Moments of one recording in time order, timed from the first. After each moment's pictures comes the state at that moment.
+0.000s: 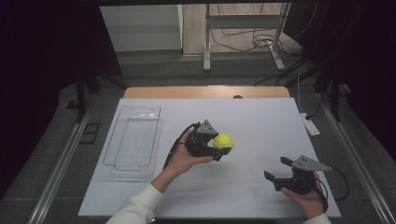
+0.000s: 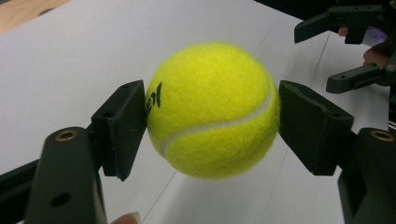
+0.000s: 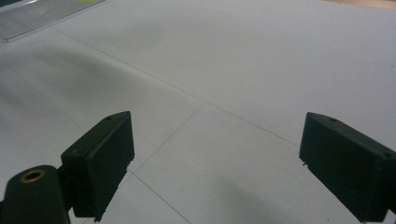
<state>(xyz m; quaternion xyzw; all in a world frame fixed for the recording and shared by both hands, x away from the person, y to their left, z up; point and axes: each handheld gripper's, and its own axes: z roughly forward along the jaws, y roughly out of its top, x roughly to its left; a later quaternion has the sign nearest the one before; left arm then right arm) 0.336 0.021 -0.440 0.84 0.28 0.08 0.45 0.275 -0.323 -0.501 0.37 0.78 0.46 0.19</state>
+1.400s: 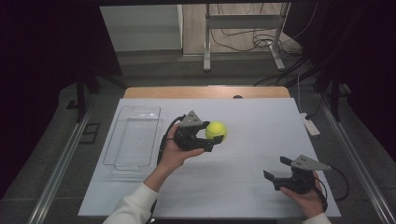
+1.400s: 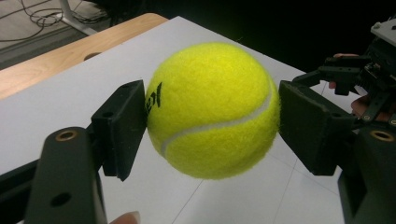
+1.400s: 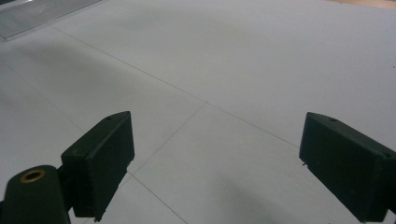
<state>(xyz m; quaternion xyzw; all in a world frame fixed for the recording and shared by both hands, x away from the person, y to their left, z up) 0.331 0.053 -0.413 0.79 0.31 0.11 0.51 0.277 -0.322 -0.502 0.37 0.78 0.46 0.19</state>
